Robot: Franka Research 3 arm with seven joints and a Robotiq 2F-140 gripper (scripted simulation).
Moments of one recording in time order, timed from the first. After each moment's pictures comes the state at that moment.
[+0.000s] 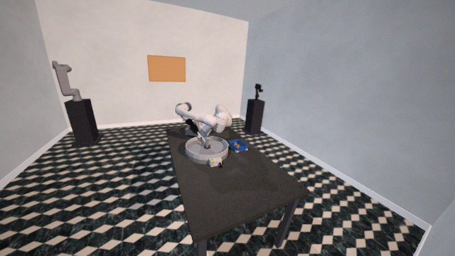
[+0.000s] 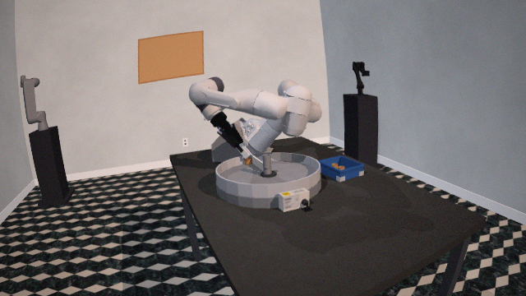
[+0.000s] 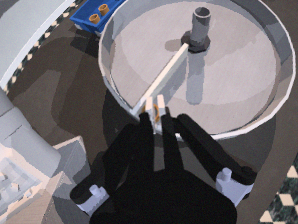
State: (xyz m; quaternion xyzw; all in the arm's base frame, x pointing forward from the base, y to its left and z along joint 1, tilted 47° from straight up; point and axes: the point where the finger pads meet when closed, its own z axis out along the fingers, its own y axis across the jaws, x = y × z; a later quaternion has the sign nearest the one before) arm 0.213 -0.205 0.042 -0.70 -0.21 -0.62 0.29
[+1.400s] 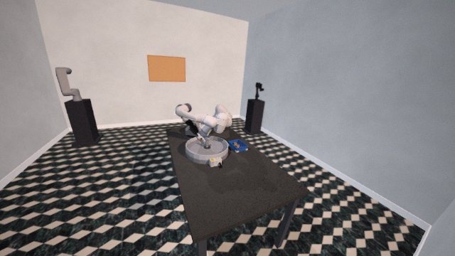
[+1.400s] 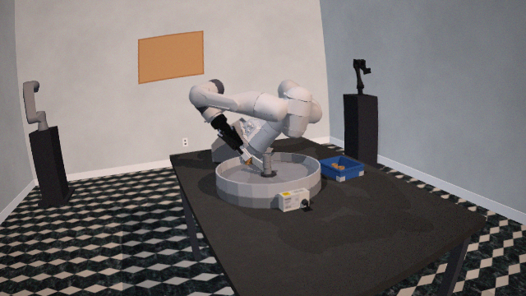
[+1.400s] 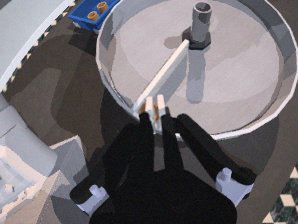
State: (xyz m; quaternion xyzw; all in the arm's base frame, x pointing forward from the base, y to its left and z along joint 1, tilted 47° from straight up) arm 0.219 -0.198 0.034 -0.70 -0.21 -0.62 0.29
